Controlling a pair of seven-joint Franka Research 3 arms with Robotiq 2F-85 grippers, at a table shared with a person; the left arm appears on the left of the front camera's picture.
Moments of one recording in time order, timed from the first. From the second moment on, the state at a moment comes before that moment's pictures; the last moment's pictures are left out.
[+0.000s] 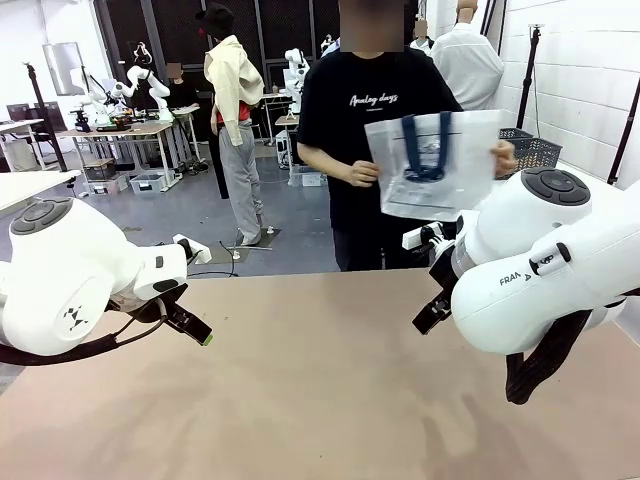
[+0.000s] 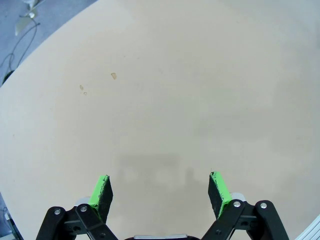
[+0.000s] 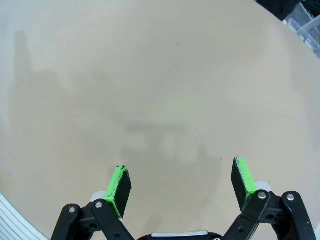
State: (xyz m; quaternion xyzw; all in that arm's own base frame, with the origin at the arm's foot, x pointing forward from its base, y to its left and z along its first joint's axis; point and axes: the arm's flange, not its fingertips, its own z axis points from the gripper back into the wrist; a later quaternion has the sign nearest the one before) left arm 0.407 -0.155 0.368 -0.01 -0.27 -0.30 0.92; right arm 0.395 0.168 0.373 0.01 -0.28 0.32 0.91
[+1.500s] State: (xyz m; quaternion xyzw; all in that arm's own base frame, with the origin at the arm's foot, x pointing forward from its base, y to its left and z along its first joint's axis) left arm 0.407 -0.155 0.368 -0.01 -0.27 -0.30 0.92; right arm 0.395 0.168 0.373 0.01 -0.28 0.32 0.91
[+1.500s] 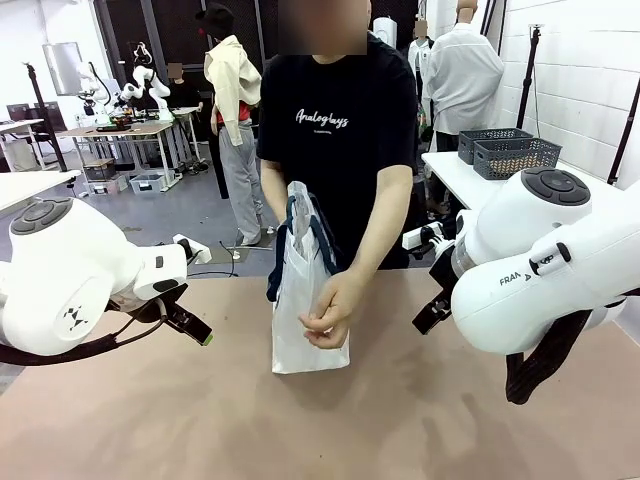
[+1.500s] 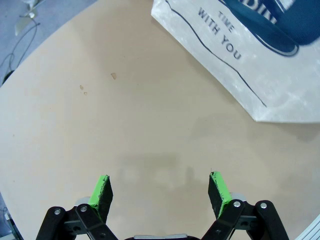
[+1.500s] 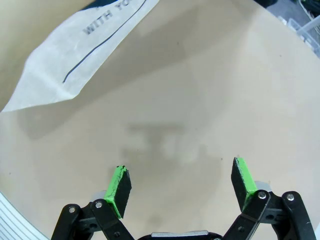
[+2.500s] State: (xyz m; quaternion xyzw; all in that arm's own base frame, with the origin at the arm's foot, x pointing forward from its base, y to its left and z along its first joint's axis) left arm 0.408 -0.155 0.368 -0.01 -0.27 -0.30 0.92; right arm 0.395 0.168 0.373 0.01 -0.28 0.32 0.91
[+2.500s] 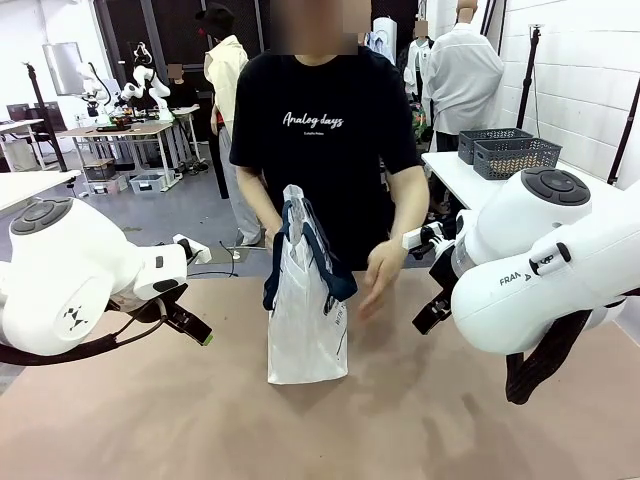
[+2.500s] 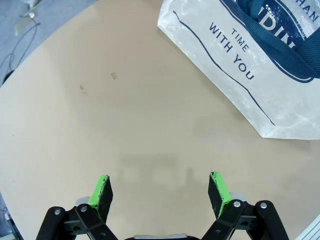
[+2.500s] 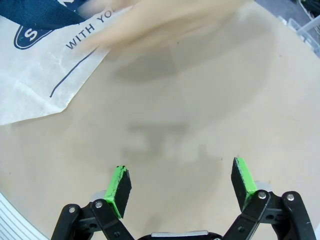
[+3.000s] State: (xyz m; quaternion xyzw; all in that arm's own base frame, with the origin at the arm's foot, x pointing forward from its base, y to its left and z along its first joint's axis) left arm 0.406 -0.158 0.370 -0.01 -0.26 -0.30 0.92; right arm 0.394 0.171 0.374 0.01 -0.27 0.32 0.91
